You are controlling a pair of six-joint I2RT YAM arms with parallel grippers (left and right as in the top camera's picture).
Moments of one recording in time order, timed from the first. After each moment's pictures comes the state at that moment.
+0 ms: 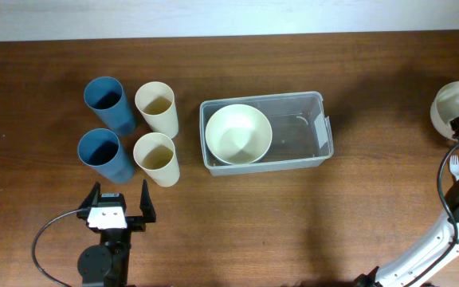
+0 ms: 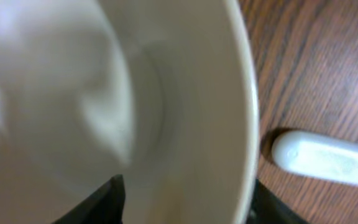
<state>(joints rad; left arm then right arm) 0.03 0.01 0.01 -0.08 0.01 0.01 -0.73 2.27 1.78 -0.72 -0.03 0.58</state>
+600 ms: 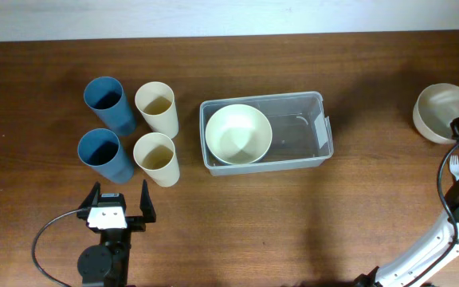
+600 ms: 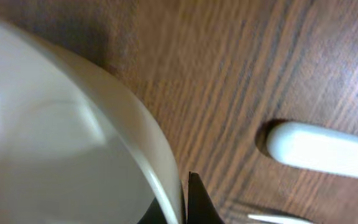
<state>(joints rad) 0.03 0.01 0.01 -0.08 0.01 0.01 -0.73 2.27 1.78 -0.76 -0.02 0.59</state>
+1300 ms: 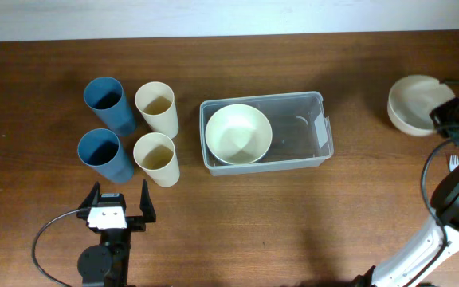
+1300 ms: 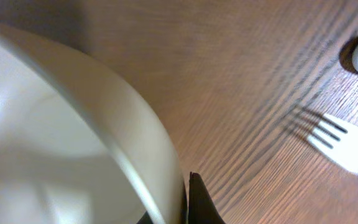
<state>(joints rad) 0.03 0.01 0.01 -0.08 0.01 0.01 -0.59 2.15 1.78 -0.90 -0.05 0.52</state>
